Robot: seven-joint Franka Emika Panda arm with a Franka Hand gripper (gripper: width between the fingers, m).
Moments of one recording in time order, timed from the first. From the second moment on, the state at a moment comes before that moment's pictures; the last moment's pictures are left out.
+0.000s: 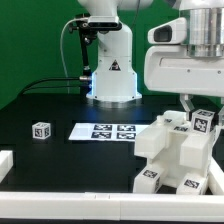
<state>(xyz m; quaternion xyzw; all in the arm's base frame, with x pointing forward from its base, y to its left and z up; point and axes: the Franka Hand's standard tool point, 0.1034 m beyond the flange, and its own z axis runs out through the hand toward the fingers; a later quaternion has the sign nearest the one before) 0.597 0.118 0.113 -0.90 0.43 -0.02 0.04</state>
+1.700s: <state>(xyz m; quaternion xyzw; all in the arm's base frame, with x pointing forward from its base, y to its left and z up) 0.597 0.116 0.116 -1.00 -0.03 -0.02 0.01</state>
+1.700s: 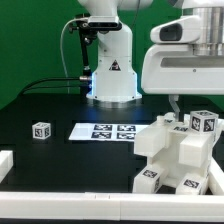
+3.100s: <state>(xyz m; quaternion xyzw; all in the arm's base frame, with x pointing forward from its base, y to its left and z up) 0.600 0.119 0.116 -0.86 0.51 -0.03 0.04</state>
